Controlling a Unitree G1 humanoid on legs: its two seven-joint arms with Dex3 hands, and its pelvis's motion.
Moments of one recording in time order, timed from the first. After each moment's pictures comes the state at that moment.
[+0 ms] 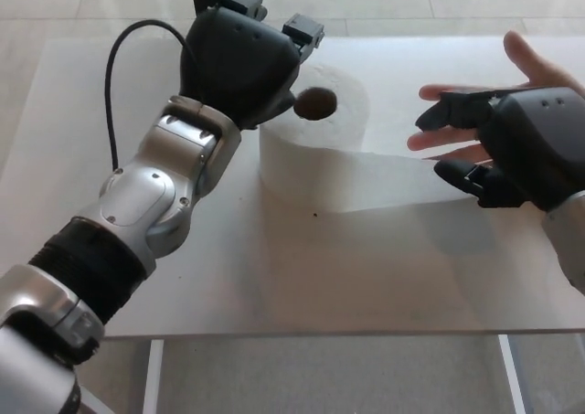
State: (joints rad) left_arm -0.83 0.39 -0.67 0.51 0.97 0.12 0.21; right_arm -0.37 -0.55 0.34 0.06 -0.74 0.01 -0.12
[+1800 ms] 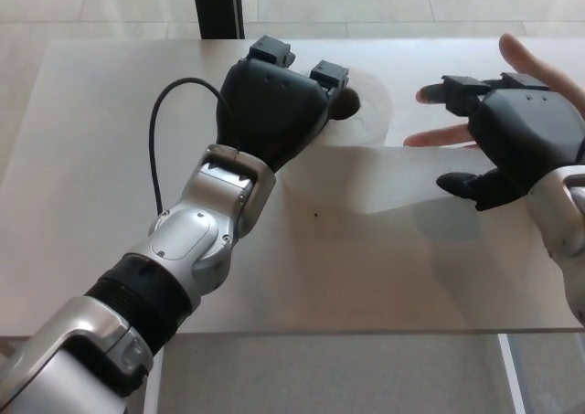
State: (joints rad) left_arm -0.75 0.24 -0.65 0.62 1.01 0.13 0.32; right_arm -0.46 -0.48 0.36 0.11 -0.77 0.21 0.11
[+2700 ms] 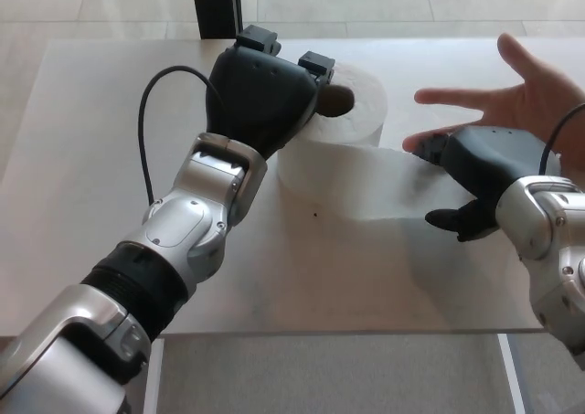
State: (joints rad) left_arm -0.79 0.25 -0.64 0.67 1.01 0.13 0.33; right_arm -0.47 -0.43 0.45 0.11 -0.81 0.39 0.31
